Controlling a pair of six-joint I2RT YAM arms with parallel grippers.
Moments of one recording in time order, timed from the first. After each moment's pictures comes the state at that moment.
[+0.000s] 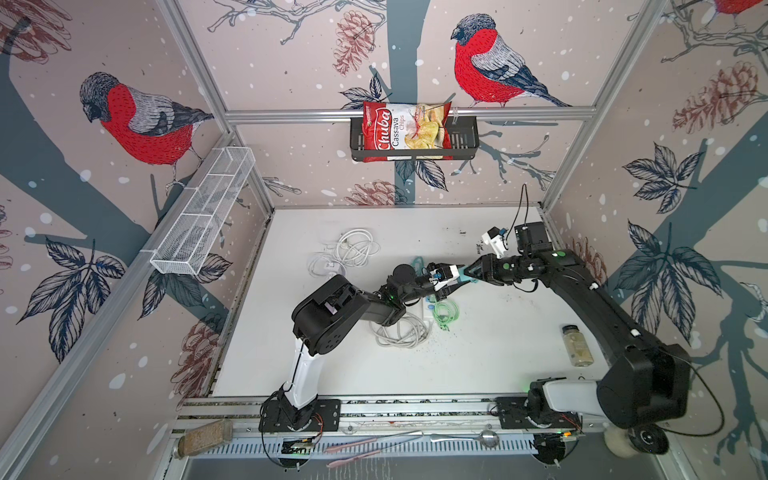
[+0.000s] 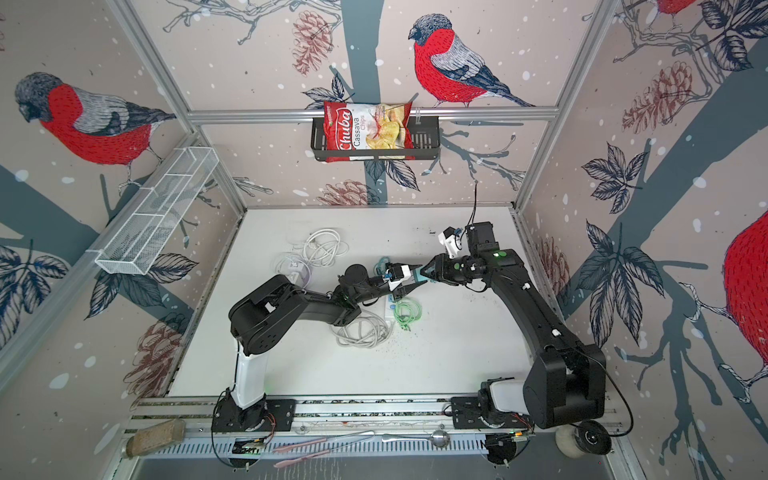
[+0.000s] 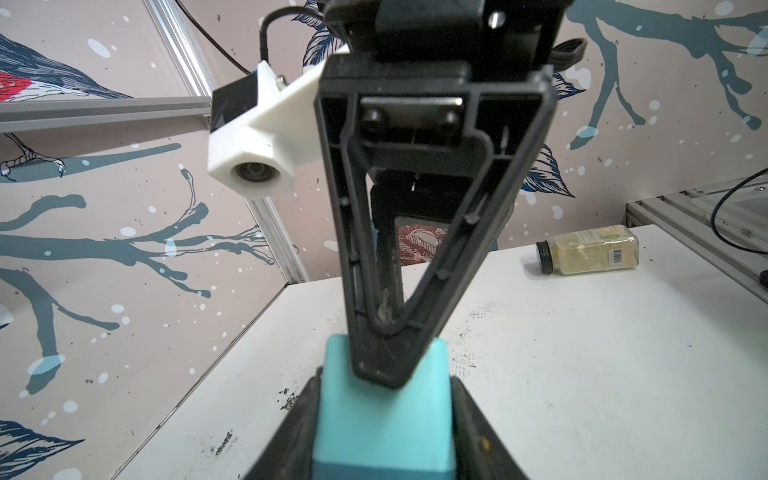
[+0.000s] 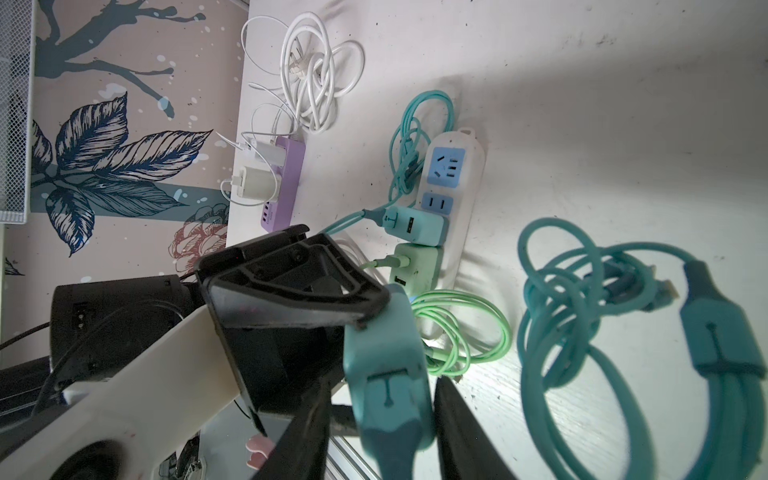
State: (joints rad) left arm -0.82 2.03 0.97 1.18 0.52 0.29; right arm 0.22 1.34 1.11 -0.77 -0.69 0.26
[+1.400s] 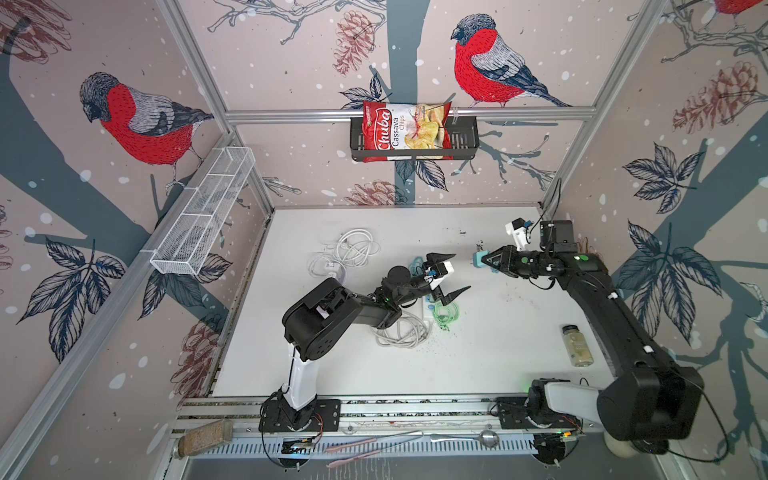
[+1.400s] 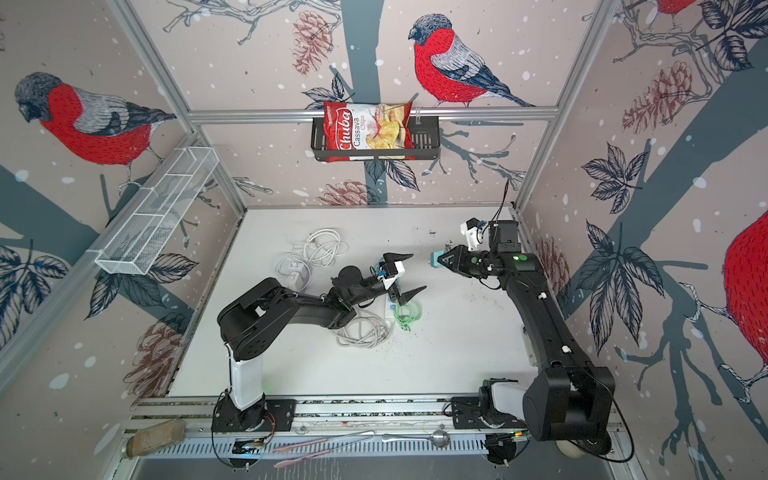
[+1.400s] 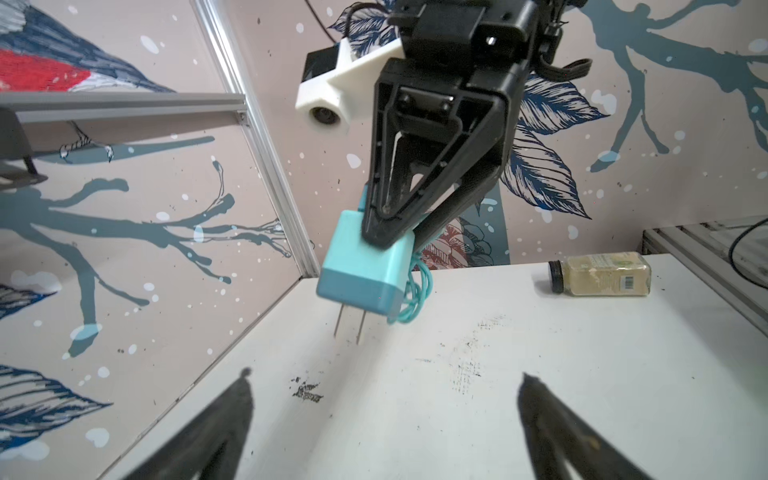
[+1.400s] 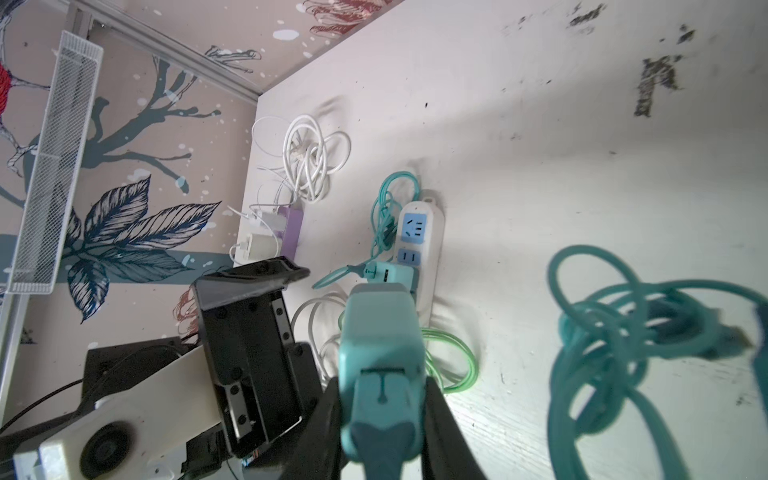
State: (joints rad) left arm -0.82 1.92 0.89 1.15 0.43 0.22; right arm 0.07 1.26 1.13 -0.73 -0.67 0.29
